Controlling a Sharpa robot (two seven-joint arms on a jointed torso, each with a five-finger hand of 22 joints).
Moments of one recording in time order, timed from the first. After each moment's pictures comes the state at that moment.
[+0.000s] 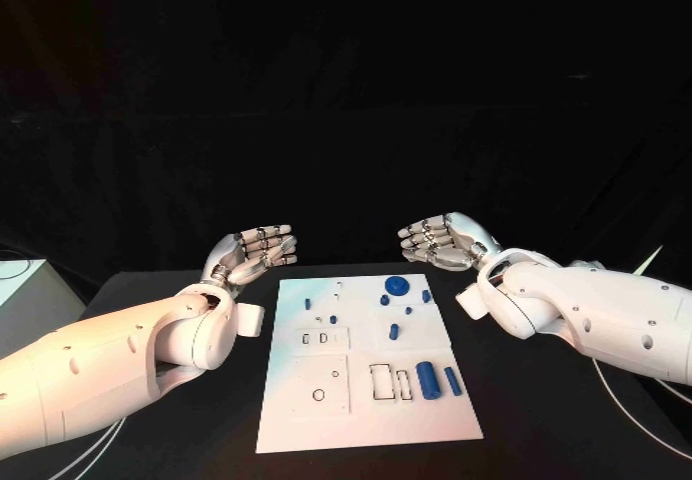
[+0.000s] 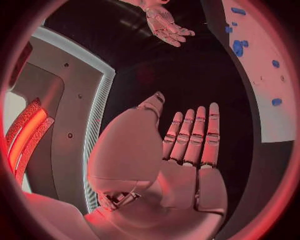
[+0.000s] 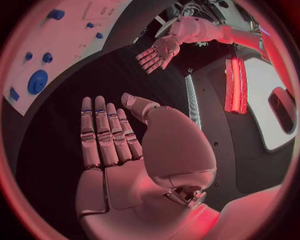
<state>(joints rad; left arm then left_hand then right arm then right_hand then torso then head) 1.15 -0.81 -0.04 1.43 -0.08 -0.45 0.54 1.46 -0.12 0.22 0.24 0.13 0.73 0.19 0.15 0.14 0.85 0.20 0.10 0.07 0.84 0.18 0.16 0.16 0.15 0.81 0.27 0.21 0.11 1.31 -0.78 -0.18 1.36 -0.60 -0.45 0.34 1.31 -0.11 0.56 -0.11 0.13 0.86 0.22 0.15 0.18 1.01 0.18 0.06 0.06 1.07 0.13 0.15 0.12 0.16 0.93 0.24 0.17 0.09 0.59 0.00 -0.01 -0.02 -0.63</state>
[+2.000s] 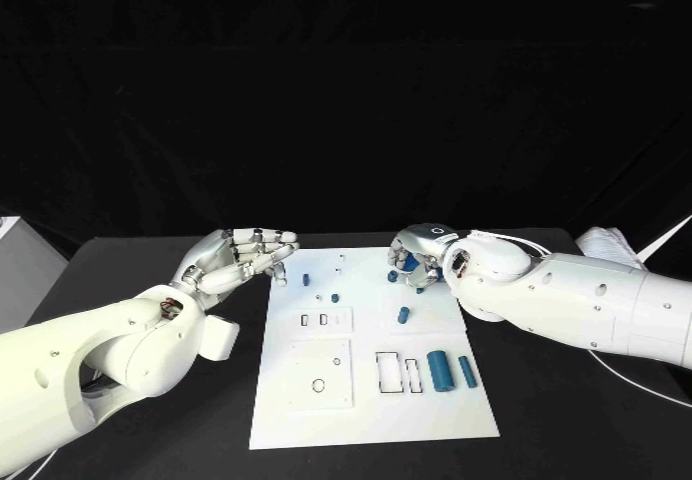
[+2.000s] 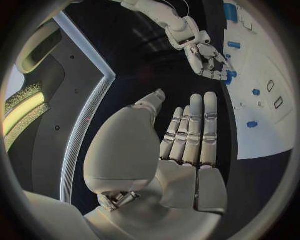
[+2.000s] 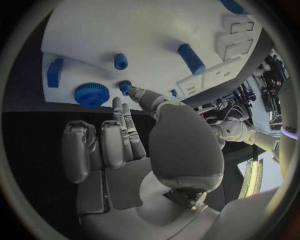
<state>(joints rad) 1.20 -0.98 -0.01 1.71 -0.19 -0.30 0.44 1.42 -0.16 0.30 0.17 0.13 0.85 0.21 0.17 0.16 0.97 0.16 0.07 0.07 0.96 0.10 0.81 0.61 0.17 0.86 0.19 0.94 0.57 1.35 -0.69 -0.18 1.31 -1.57 -0.28 -0.17 1.26 -0.25 0.59 -0.03 0.21 0.99 0.14 0.16 0.31 1.14 0.09 0.06 0.16 1.46 0.00 1.36 1.22 0.05 1.46 0.09 1.42 1.31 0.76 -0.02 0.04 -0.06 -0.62</state>
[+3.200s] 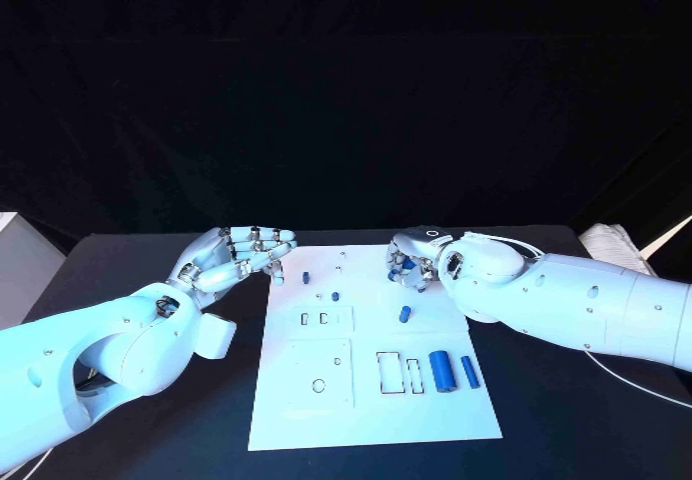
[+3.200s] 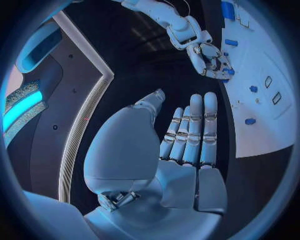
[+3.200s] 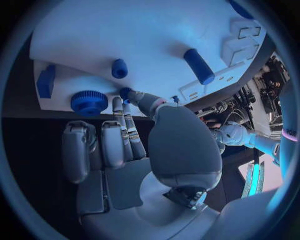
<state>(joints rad) 1.21 -0.99 -0.01 1.72 -0.19 -0.29 0.43 1.42 -0.16 0.30 0.17 0.13 0.85 0.22 0.17 0.16 0.96 0.17 0.07 0.07 0.96 0.10 0.82 0.61 0.17 0.85 0.19 0.95 0.57 1.35 -0.67 -0.18 1.30 -1.60 -0.26 -0.18 1.26 -0.24 0.59 -0.02 0.20 1.02 0.14 0.18 0.33 1.15 0.09 0.08 0.17 1.46 0.00 1.37 1.22 0.05 1.46 0.09 1.42 1.31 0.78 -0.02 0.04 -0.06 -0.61</state>
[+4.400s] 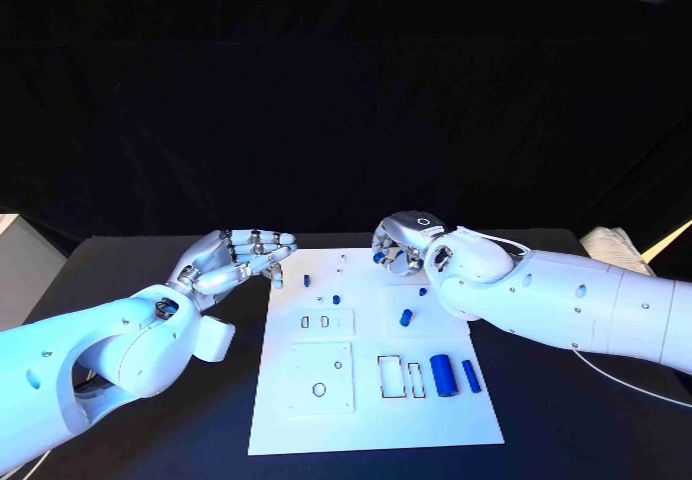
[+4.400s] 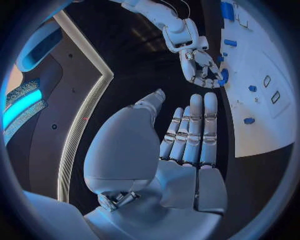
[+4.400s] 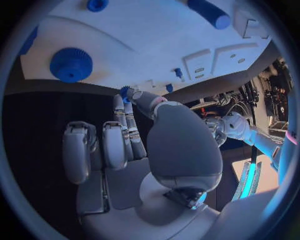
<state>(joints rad) 1.21 -1.00 -0.01 1.71 -0.19 -0.28 0.42 1.42 -0.16 0.30 0.16 0.13 0.85 0.22 0.17 0.16 0.96 0.17 0.07 0.07 0.96 0.10 0.82 0.60 0.17 0.85 0.19 0.96 0.58 1.38 -0.62 -0.17 1.31 -1.62 -0.43 -0.26 1.30 -0.18 0.63 -0.04 0.16 1.07 0.13 0.23 0.41 1.22 0.06 0.11 0.20 1.46 -0.01 1.39 1.23 0.05 1.47 0.09 1.43 1.31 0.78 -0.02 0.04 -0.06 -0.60</state>
